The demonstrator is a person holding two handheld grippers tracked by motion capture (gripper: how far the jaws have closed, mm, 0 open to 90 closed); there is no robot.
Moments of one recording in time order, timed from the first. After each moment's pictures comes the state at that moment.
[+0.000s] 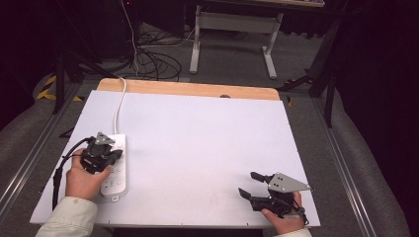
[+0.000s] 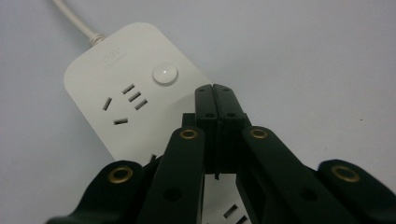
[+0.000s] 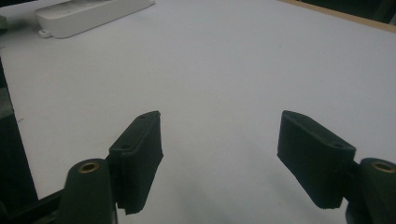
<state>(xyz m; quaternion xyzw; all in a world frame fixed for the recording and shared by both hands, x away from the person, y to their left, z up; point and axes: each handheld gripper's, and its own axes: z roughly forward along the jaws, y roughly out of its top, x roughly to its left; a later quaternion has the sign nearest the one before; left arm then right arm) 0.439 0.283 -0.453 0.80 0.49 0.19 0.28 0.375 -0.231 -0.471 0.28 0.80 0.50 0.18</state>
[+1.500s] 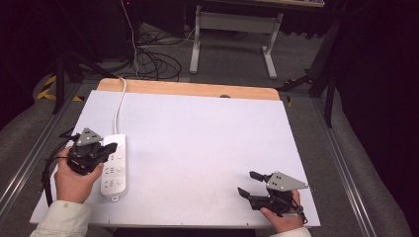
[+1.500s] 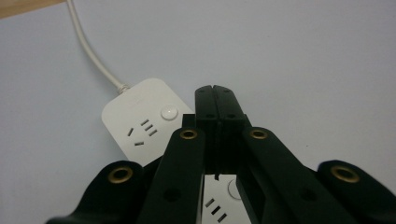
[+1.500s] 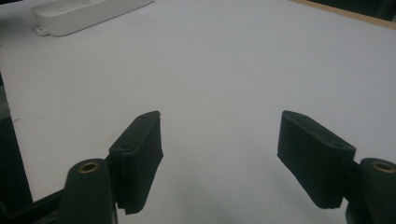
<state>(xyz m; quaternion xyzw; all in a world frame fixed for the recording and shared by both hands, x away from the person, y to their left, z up) 0.411 0.290 -0.410 0.77 0.48 0.23 0.35 0.379 -0.229 -0.472 0.28 0.81 0.49 0.17</state>
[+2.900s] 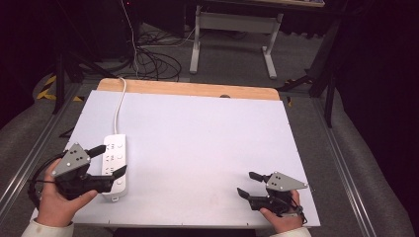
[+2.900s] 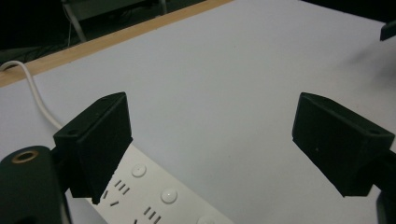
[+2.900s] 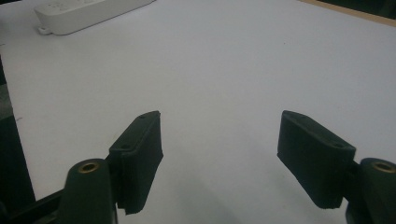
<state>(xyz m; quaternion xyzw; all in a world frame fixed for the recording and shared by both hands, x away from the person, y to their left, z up) 0.351 0.281 -0.394 0.78 0.36 0.25 0.45 0.379 -0.228 -0.473 0.28 0.81 0.49 0.17</state>
